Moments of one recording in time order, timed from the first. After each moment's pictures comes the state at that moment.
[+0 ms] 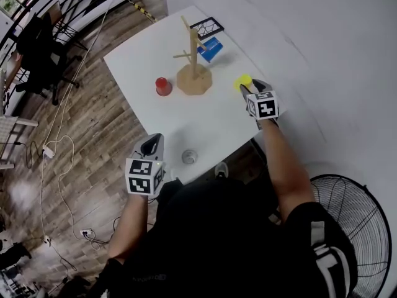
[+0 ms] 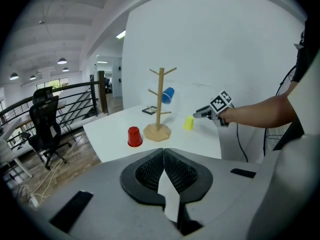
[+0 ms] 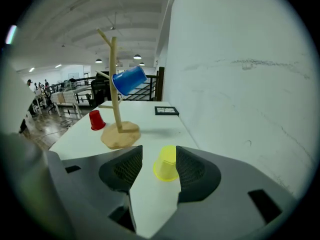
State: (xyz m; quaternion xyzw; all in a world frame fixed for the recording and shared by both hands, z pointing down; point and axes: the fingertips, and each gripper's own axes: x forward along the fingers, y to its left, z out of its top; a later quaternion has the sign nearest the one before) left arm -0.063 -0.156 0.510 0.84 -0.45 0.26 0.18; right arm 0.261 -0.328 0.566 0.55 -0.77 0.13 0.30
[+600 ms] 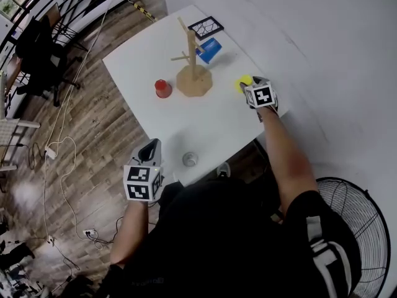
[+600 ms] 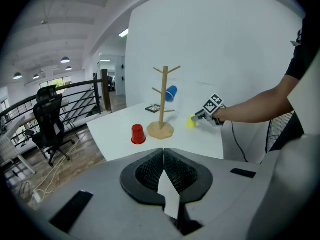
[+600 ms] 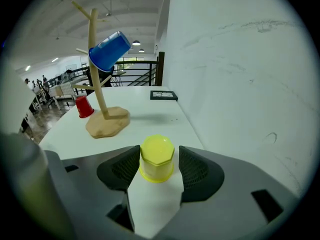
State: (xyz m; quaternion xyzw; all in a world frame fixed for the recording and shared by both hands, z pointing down) left arm -0.071 -0.155 0.515 0.82 -0.46 0.27 0.19; right arm 0.284 -0.368 0.624 0.53 -0.75 0.17 0.36
